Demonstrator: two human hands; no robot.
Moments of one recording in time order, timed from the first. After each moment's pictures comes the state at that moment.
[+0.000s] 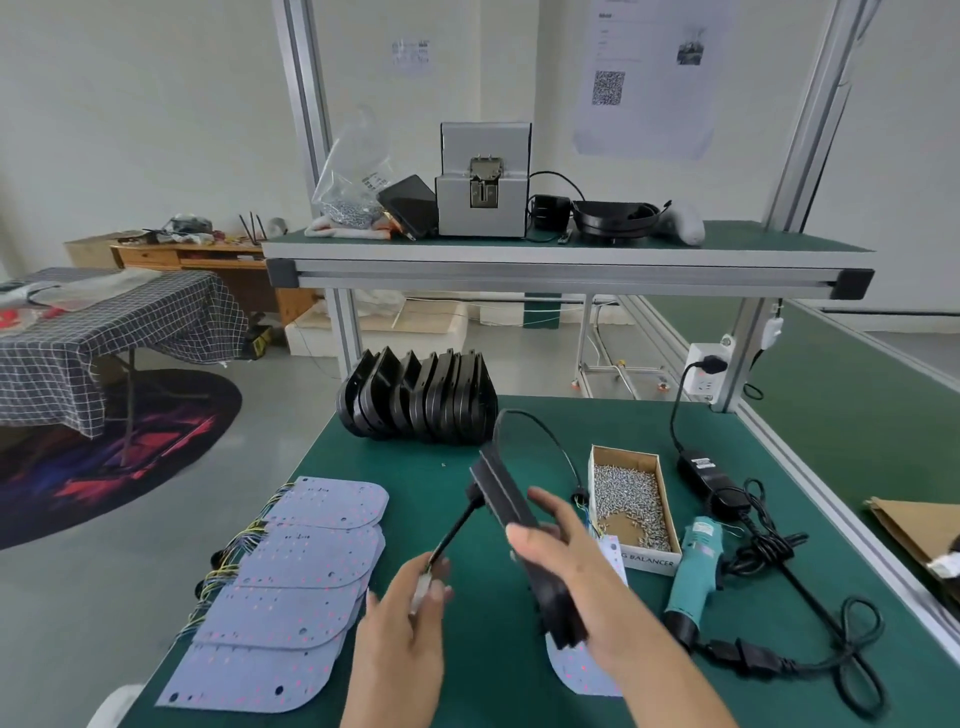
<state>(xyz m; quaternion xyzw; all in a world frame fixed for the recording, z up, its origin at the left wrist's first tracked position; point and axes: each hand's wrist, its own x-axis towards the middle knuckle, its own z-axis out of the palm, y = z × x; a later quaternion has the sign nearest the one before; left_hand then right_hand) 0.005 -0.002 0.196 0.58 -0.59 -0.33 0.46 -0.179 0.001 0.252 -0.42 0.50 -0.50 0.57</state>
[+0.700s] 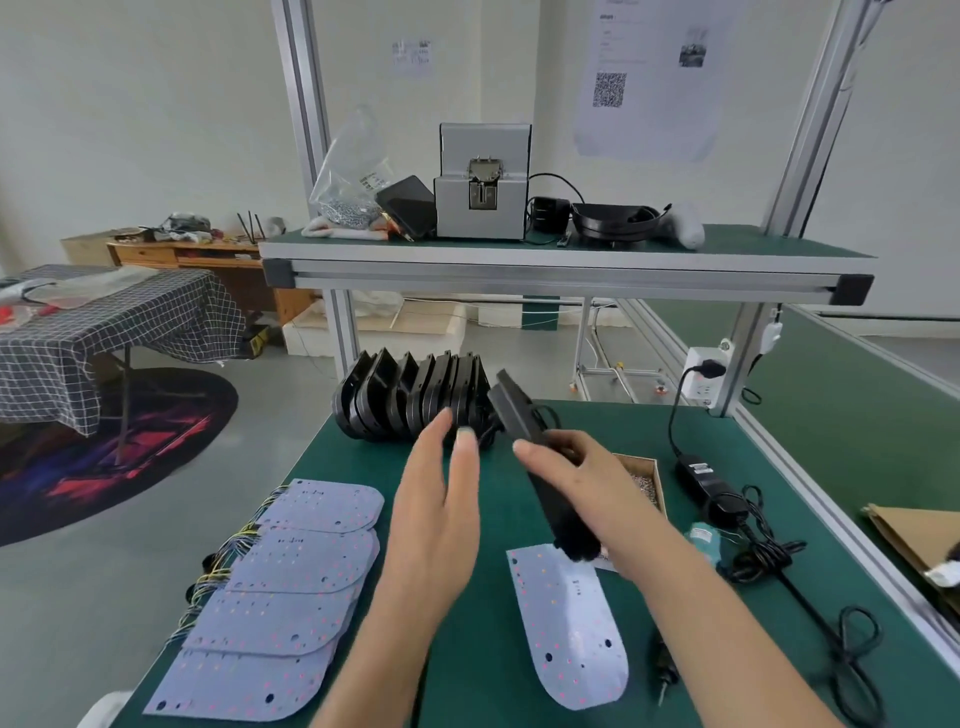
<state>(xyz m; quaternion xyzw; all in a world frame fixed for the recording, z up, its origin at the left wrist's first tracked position) -0.035 -0.037 0.303 0.48 -0.61 -0.36 0.52 -0.204 -0.046 0.306 -0.49 0.62 -0.47 0.40</state>
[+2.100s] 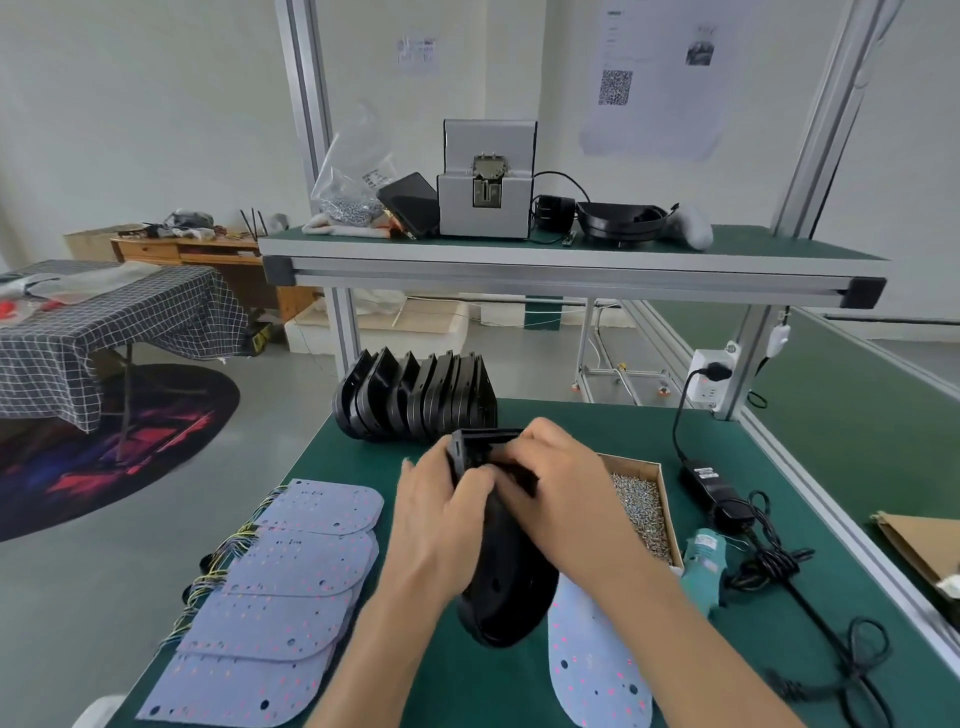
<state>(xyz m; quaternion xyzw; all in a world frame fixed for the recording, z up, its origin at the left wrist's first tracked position) -0.035 -0.052 0.302 0.47 -0.65 -0.31 0.50 -0.182 -0.050 0.303 -0.74 0.51 -0.44 0.02</state>
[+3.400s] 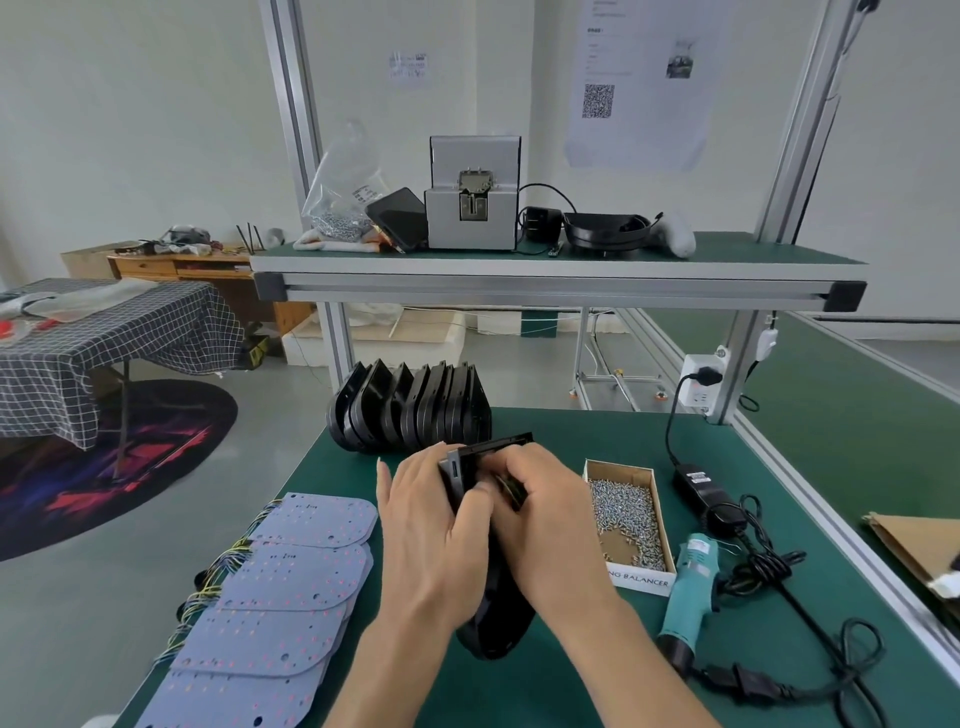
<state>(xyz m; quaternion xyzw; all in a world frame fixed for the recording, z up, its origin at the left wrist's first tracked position) -0.045 -0.036 0.309 0.47 -0.67 -0.23 0.52 -0.159 -0.033 0.297 -0.64 0.51 -0.56 0.10</state>
